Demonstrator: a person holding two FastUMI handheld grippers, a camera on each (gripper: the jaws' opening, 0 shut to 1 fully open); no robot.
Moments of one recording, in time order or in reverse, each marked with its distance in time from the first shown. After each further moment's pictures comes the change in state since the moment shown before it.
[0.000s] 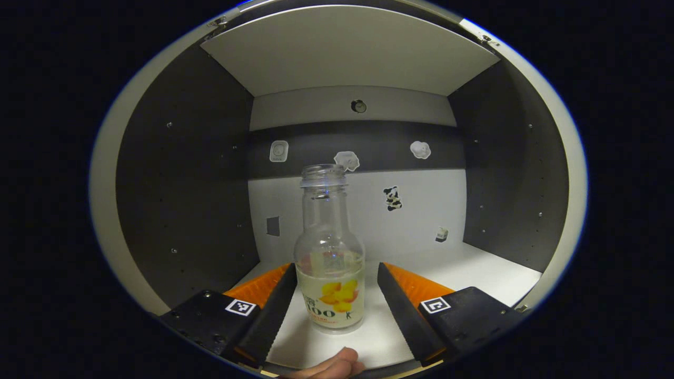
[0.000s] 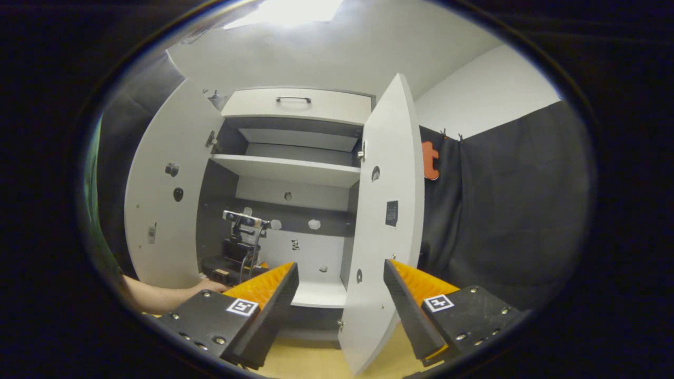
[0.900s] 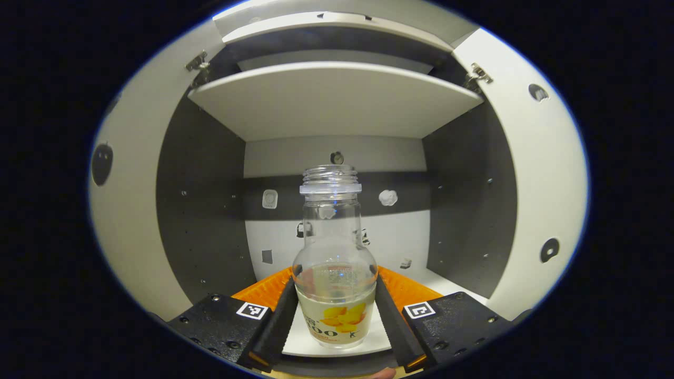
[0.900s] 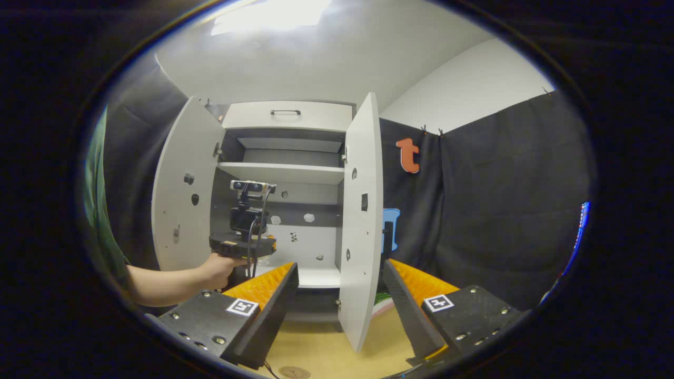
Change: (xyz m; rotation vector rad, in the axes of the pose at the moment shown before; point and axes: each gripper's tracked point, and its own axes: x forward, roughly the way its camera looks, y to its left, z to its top) left arm -0.115 -0.040 0.107 -0.013 -0.118 -0.115; right arm -0.120 -0.026 0.011 0.056 0.022 -0.060
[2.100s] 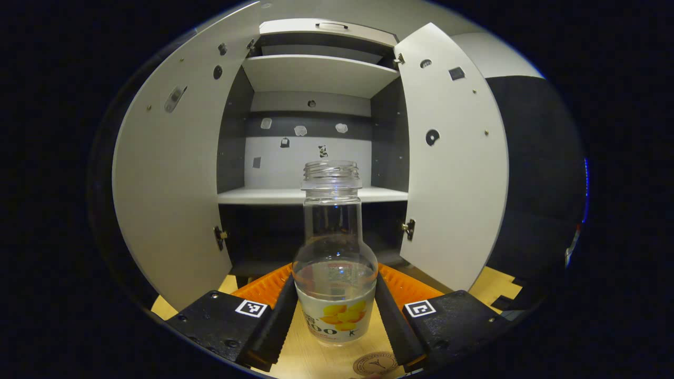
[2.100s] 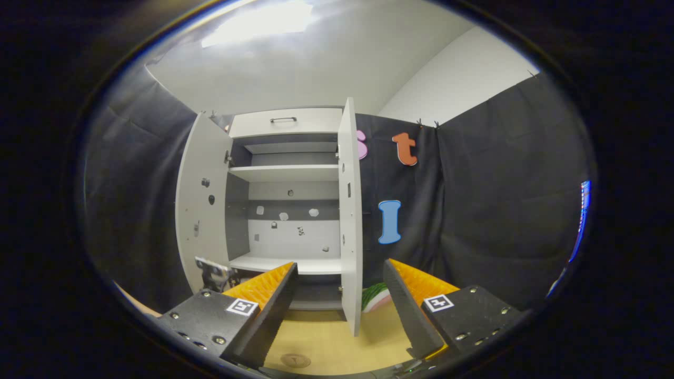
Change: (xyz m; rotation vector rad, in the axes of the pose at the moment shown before) left arm -0.248 -0.063 -0.249 -0.069 0.177 -0.174; right arm -0.060 -0.039 -0.039 0.069 0.020 0.076
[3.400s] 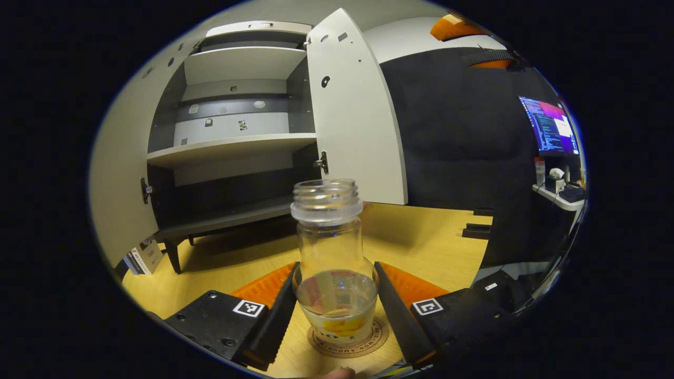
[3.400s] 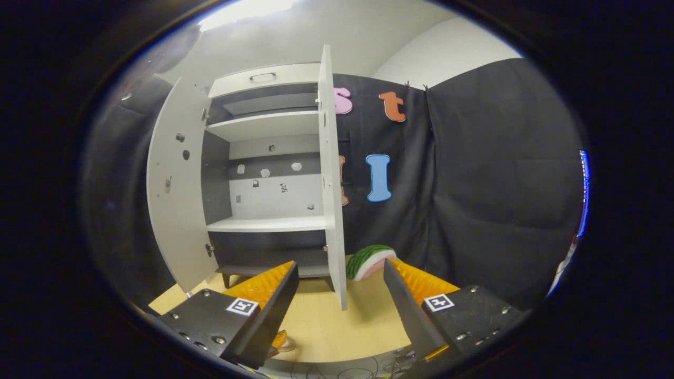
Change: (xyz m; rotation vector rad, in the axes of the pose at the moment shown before) left arm -0.027 -0.086 -0.129 0.198 0.005 -0.325; right arm 0.029 -0.057 -0.113 0.007 0.180 -0.087
